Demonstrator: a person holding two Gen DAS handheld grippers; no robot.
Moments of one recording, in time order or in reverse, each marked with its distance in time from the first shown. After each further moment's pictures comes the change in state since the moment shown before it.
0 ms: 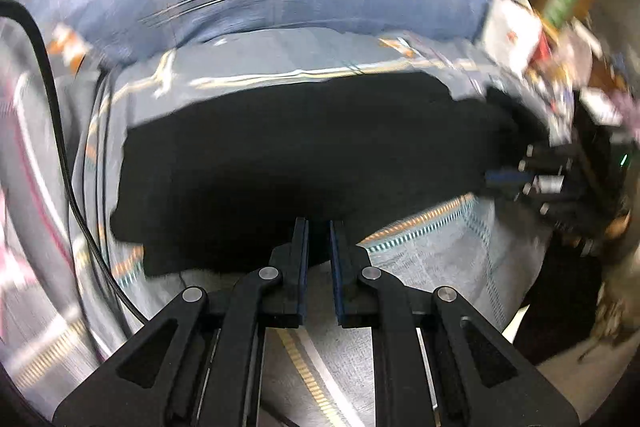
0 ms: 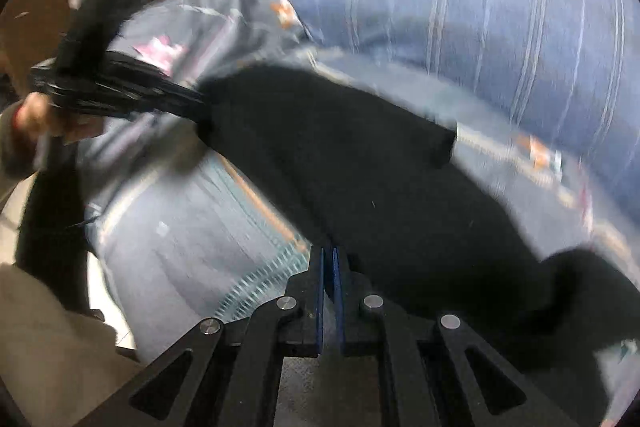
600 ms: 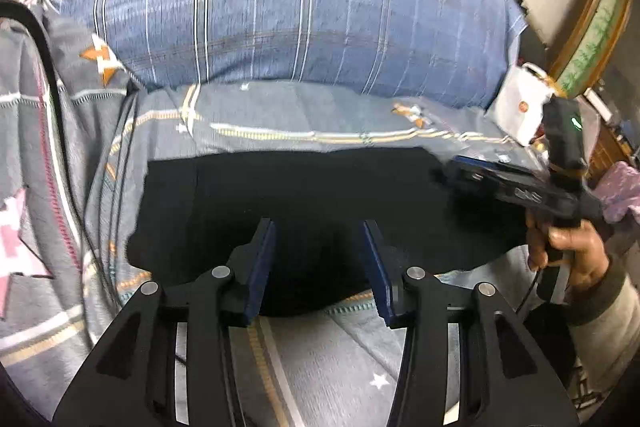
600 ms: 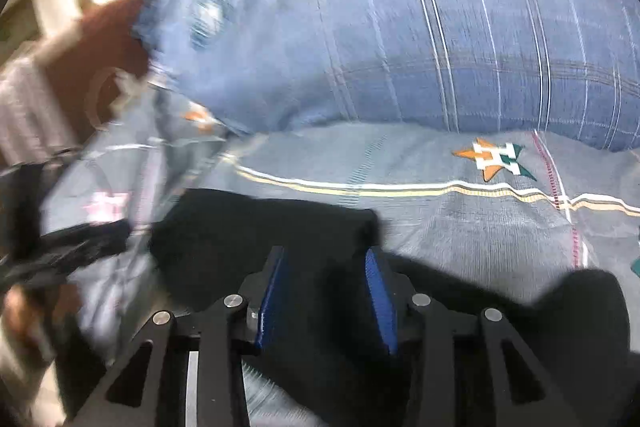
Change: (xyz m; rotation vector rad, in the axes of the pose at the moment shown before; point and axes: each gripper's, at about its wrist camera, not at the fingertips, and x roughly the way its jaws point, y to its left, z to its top) left arm -0.012 -0.003 0.023 -0.116 -0.141 0.034; right arm 0.011 -0.072 0.077 0.372 -0.085 -0.058
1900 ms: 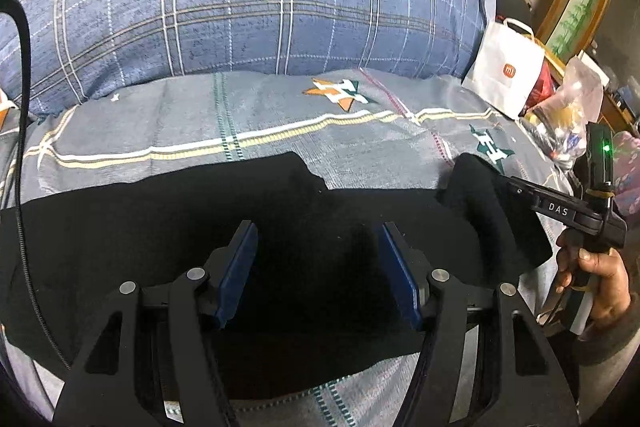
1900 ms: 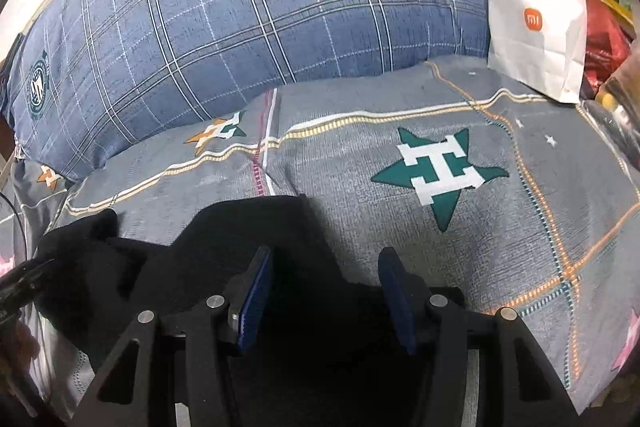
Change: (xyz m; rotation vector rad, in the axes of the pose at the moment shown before) left arm 0.102 -0.140 0.024 0.100 0.054 -0.042; right arm -0.096 -0.183 -0.077 0.308 -0.075 -0.341
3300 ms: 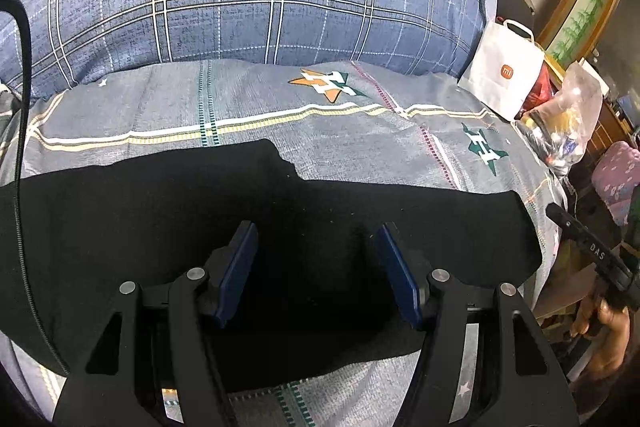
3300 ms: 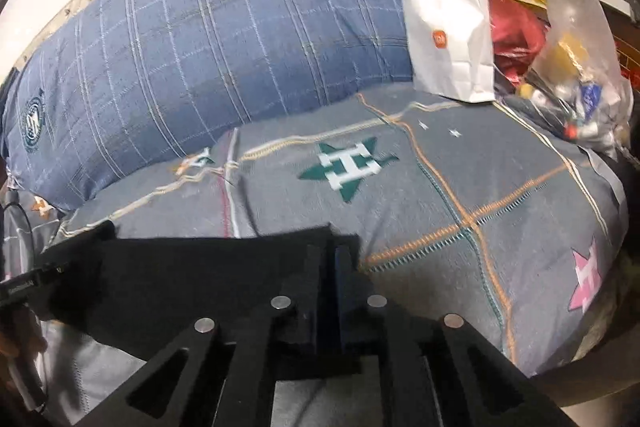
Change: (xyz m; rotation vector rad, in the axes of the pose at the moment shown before) left arm 0.003 -0.018 -0.002 -0.046 0.004 -0.011; right arm -0.084 -0.023 -0.050 0.102 -0.174 -0.093
